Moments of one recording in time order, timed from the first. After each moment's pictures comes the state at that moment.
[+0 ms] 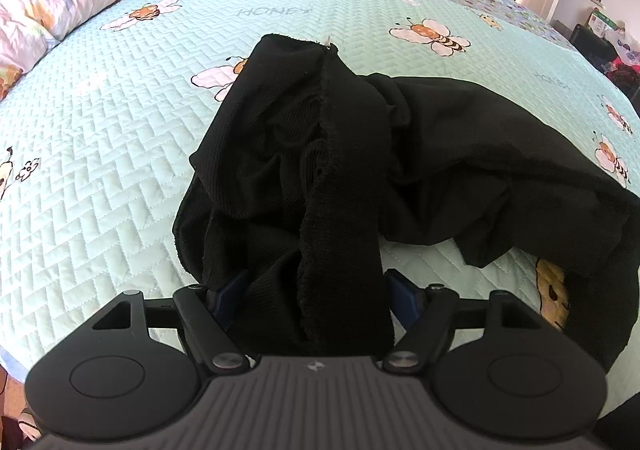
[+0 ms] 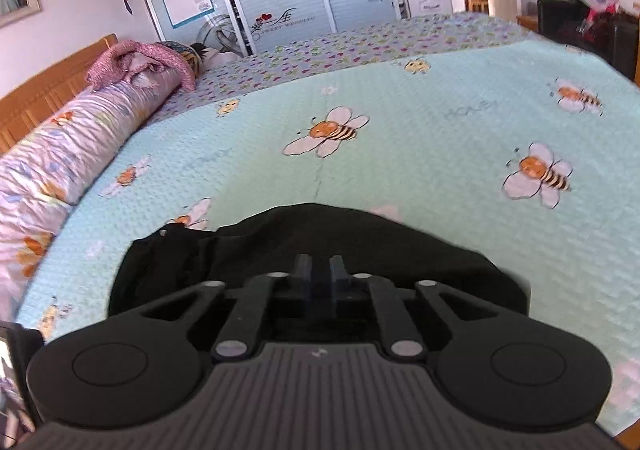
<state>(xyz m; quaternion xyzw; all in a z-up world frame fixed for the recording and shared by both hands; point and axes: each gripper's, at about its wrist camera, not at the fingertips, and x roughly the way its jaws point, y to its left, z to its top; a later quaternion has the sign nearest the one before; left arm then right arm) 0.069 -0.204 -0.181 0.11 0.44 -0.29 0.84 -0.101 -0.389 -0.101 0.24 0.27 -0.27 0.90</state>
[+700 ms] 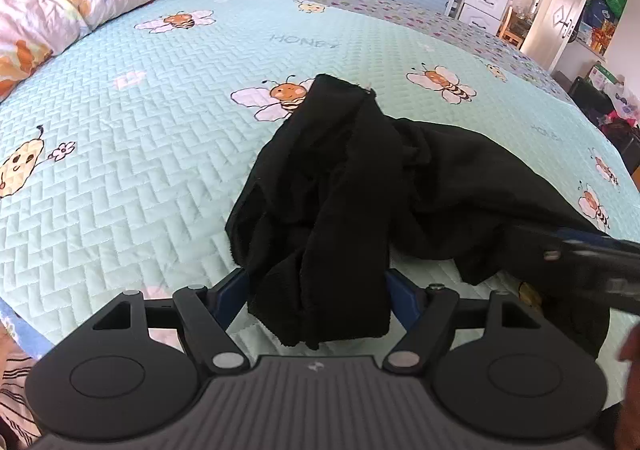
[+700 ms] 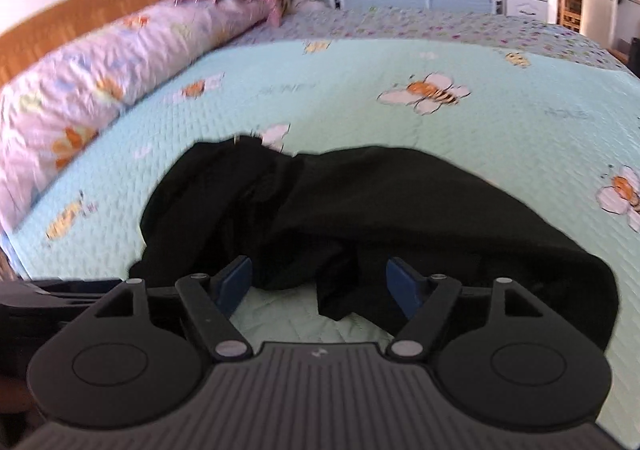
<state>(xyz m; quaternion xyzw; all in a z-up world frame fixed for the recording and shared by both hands) 0.059 -0.151 -0.157 0.04 0.42 -0.29 0.86 -0.042 -0.330 -0.148 0.13 0.35 -0.16 0.91</state>
